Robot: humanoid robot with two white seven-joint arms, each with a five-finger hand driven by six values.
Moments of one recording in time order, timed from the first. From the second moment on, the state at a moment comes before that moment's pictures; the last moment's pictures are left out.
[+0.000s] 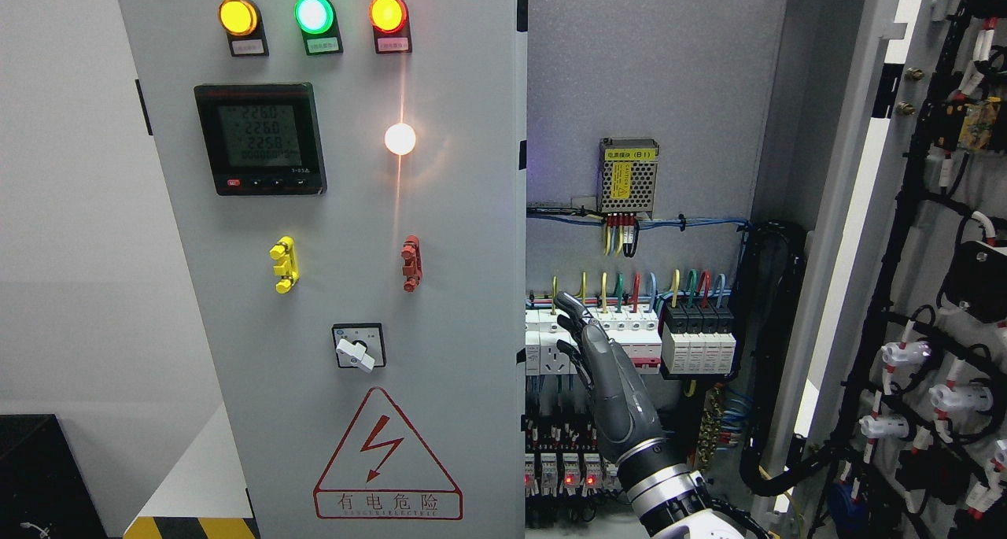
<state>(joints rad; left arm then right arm) 0.00 -0.10 -0.11 0.05 0.19 -0.05 -0.09 -0.54 0.04 0.26 -1.55 -0.21 0.05 0.07</state>
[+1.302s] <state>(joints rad) 0.00 -0.10 -0.11 0.05 0.19 -0.05 -0.09 -0.64 0.01 0.23 -1.40 -0.39 0.05 0.19</state>
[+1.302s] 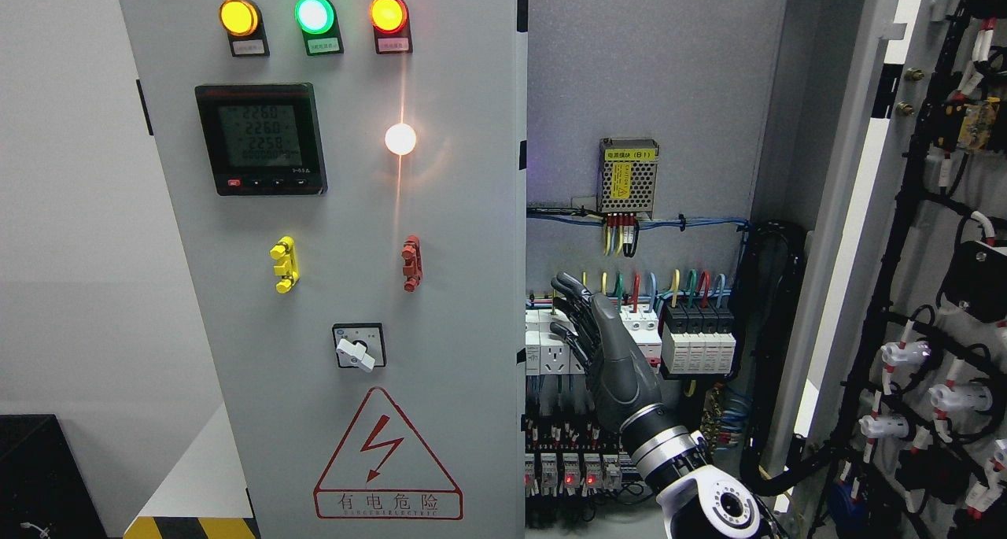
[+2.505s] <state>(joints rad) 0.00 -0.10 -0.11 0.05 0.19 -0.05 -0.09 -0.68 0.00 0.20 -1.36 -0.40 0.06 0.36</state>
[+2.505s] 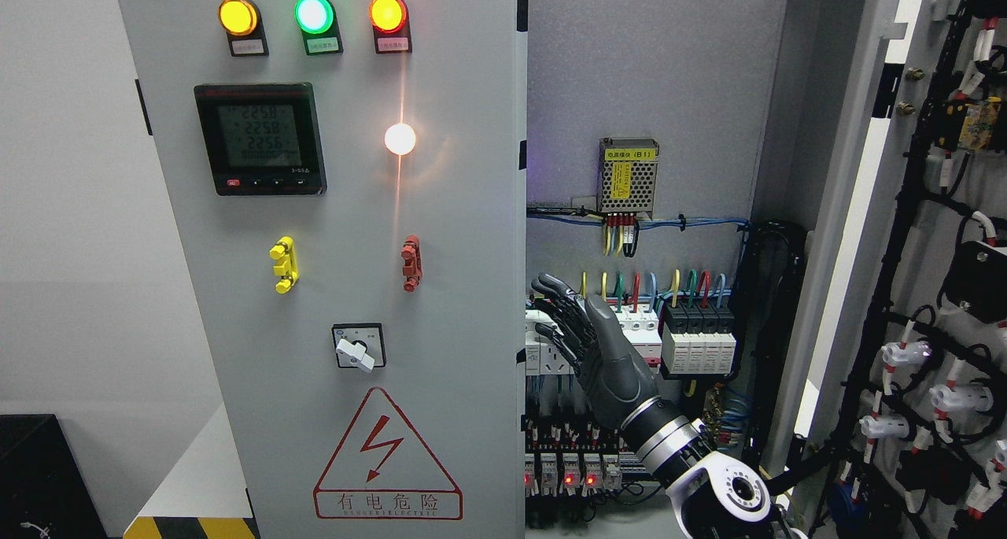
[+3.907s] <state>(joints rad) 0.00 -0.10 -0.11 0.05 0.19 -0.05 -0.09 -0.73 0.00 0.16 -1.29 -0.49 0.13 0.48</state>
